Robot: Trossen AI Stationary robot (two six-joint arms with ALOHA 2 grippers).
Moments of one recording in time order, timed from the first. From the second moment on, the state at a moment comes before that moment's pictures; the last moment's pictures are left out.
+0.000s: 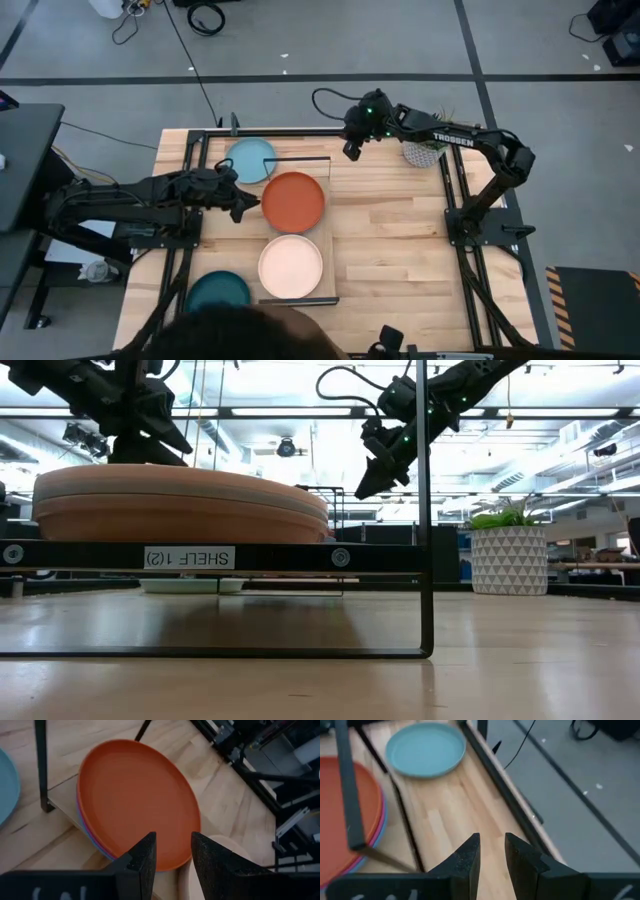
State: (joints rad) left arm 0.12 0.67 0.54 -0.39 -0.07 -0.72; right arm -0.59 1.60 1.25 -0.31 -0.10 -0.14
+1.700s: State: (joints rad) left arm -0.45 1.09 0.68 -0.78 0.21 -0.67; right arm -0.70 1.60 1.32 -0.25 -0.13 -0.14
